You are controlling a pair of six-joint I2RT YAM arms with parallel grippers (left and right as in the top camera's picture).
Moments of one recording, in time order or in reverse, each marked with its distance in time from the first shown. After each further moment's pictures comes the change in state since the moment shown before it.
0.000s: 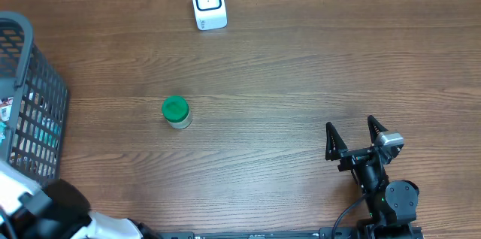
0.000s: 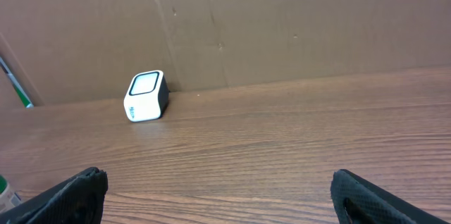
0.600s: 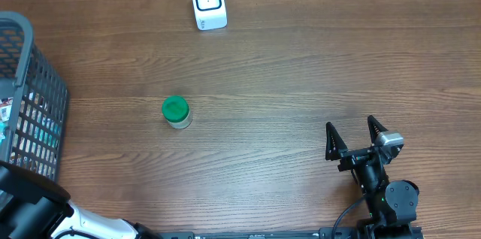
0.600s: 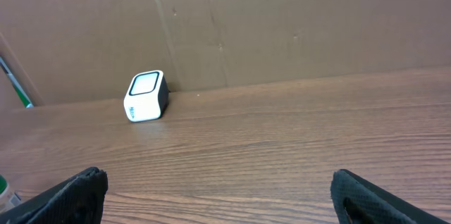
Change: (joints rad) left arm 0.159 0.133 -0.287 0.084 -0.412 0.071; right arm 0.000 0.000 0.000 0.000 0.000 0.000
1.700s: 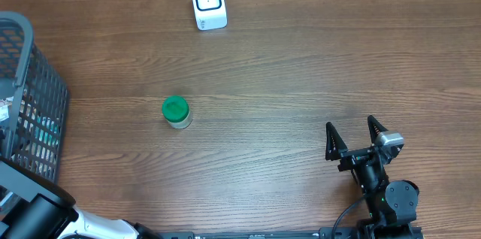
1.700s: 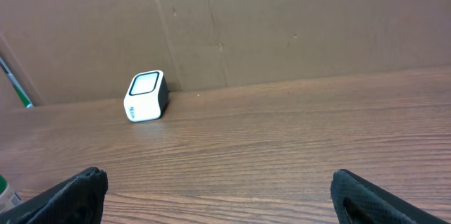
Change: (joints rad) left arm 0.001 -0.050 -0.555 0.542 -0.134 0.170; right arm 0.000 0.000 0.000 -0.001 0.000 0.000
